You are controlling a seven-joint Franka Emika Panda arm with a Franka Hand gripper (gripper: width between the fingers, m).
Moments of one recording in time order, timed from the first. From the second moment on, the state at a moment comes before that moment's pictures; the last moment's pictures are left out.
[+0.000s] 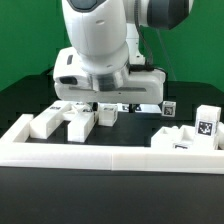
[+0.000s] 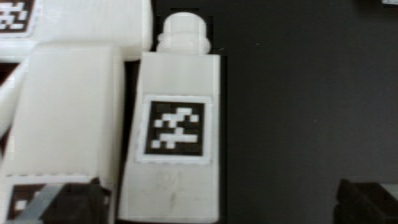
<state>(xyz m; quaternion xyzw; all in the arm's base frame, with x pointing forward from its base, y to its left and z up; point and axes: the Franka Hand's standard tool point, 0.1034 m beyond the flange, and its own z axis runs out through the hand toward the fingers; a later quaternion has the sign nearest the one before) 0.465 -0.045 0.028 -0.93 0.08 0.35 0.06</state>
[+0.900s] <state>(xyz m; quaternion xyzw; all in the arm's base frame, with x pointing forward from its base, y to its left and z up) 0.466 -0.048 0.027 -0.93 0.09 0.35 0.06</state>
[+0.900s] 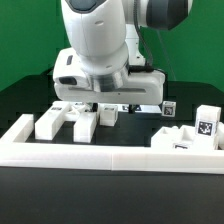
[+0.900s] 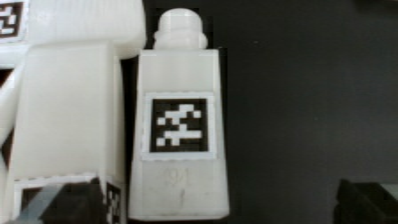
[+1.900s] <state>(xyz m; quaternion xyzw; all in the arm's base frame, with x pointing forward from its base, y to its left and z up) 0.452 -0.038 0.035 -0.93 0.10 0.35 0.06</state>
